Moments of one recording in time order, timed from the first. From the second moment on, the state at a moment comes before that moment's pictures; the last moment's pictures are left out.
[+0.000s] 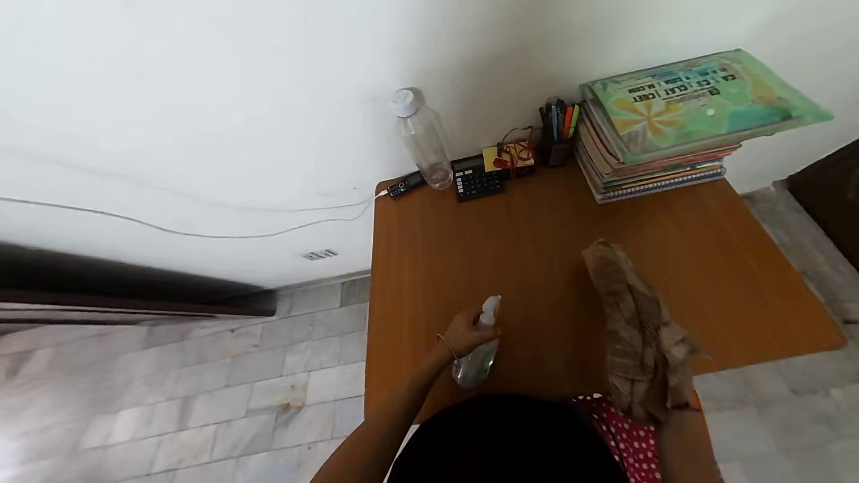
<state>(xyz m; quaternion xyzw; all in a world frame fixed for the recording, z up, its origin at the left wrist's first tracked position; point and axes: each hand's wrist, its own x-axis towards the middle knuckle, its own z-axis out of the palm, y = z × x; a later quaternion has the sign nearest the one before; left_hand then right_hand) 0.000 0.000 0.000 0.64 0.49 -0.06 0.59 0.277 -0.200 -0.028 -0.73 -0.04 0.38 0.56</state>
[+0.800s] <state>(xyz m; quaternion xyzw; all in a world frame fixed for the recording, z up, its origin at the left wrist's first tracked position) 0.023 -0.015 0.031 0.73 0.37 -0.12 0.56 0.208 -0.123 0.042 -0.74 -0.08 0.52 0.42</state>
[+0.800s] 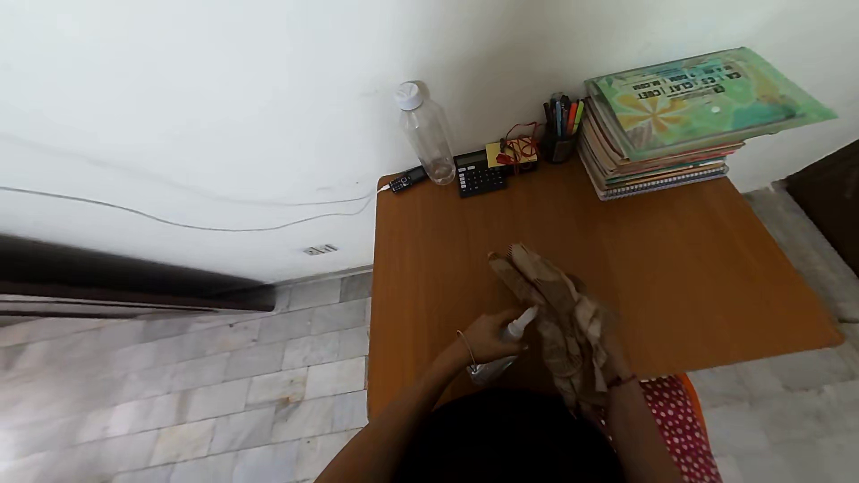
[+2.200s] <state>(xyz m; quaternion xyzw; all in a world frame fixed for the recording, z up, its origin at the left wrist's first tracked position) -0.119 0.022 0.055 0.51 0.55 0.22 0.62 0.114 -0.027 -0.058 -0.76 -0.57 0.31 0.07</state>
